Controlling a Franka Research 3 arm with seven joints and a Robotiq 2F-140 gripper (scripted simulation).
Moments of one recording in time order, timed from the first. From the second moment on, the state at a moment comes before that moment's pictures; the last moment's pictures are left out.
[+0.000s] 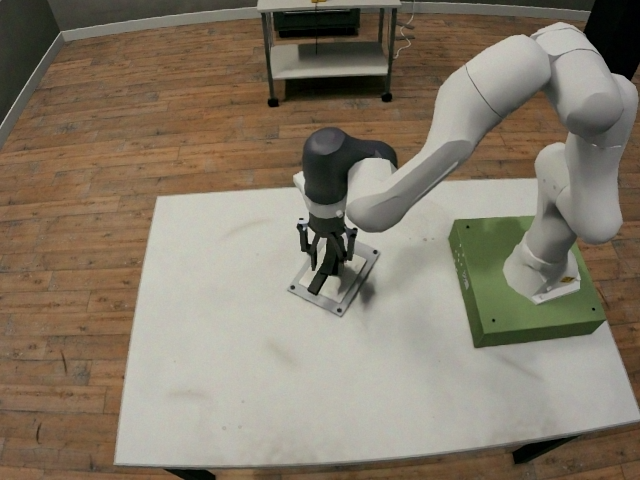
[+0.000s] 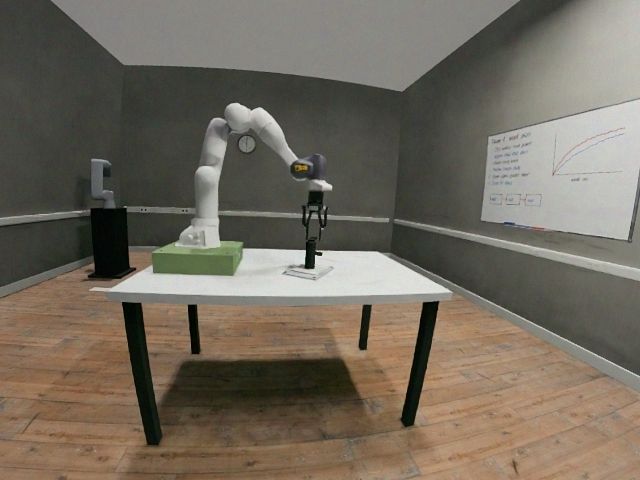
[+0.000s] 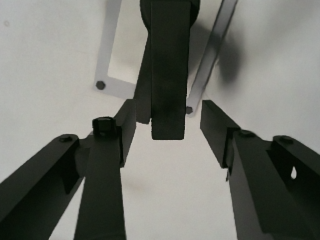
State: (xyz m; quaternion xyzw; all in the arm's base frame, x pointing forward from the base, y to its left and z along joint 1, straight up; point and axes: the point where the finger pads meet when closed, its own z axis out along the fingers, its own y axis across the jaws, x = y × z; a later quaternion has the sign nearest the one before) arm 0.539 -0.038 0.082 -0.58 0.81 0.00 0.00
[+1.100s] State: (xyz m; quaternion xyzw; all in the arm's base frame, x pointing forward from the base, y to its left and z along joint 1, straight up) arm 0.541 -0.038 0.061 -0.59 0.81 0.00 0.00
